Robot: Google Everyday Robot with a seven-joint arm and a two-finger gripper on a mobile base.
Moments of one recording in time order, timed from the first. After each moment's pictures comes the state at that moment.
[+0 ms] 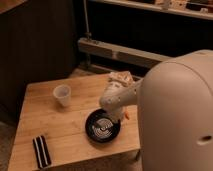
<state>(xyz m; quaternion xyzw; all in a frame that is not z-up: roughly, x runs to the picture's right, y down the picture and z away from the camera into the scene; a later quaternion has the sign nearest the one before) 0.062 0.181 0.804 -0.19 0.22 0.54 0.79</state>
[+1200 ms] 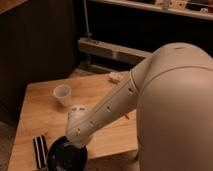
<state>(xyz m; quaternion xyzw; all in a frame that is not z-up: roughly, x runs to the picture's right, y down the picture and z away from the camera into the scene) -0.127 0.255 0.722 -0.28 0.11 0.46 0.84</state>
